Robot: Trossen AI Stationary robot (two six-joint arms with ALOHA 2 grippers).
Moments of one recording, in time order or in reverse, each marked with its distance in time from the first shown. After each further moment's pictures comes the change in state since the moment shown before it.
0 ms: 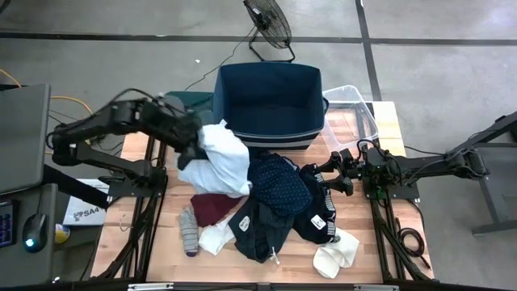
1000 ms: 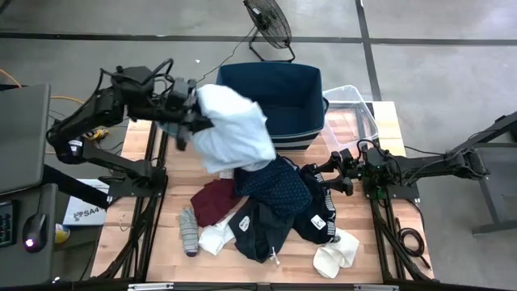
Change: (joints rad) left arm 0.029 0.095 0.248 0.365 -0.147 0.300; right arm 0.000 0.000 0.000 0.000 0.000 0.000
